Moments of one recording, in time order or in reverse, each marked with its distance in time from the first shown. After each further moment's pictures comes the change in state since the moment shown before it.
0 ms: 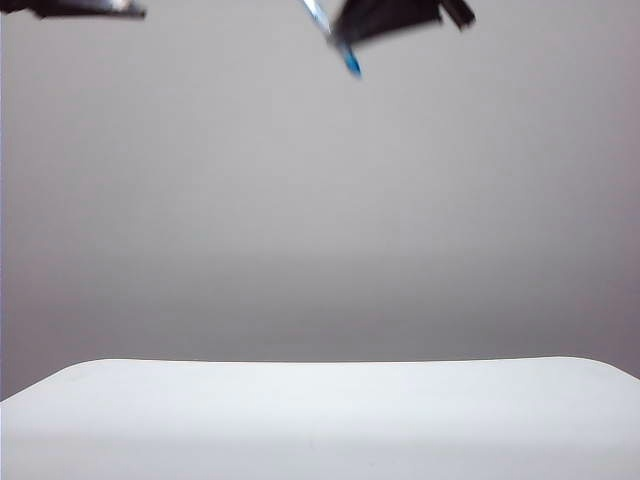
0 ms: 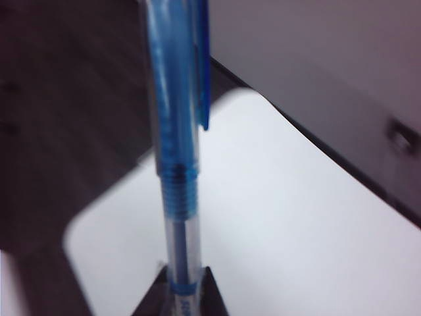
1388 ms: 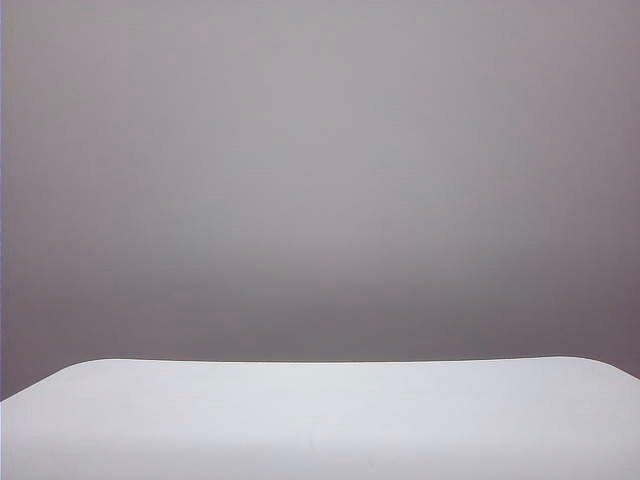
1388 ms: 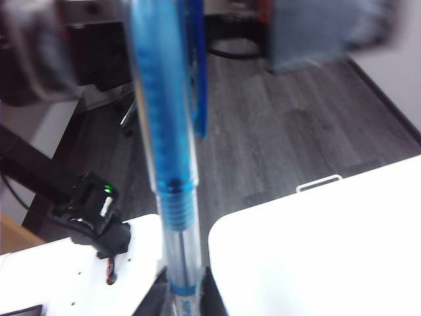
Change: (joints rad) left arm -0.082 0.121 0.000 0.512 0.490 -0.330; right arm 0.059 0.000 -0.005 0.061 -0.453 -0.077
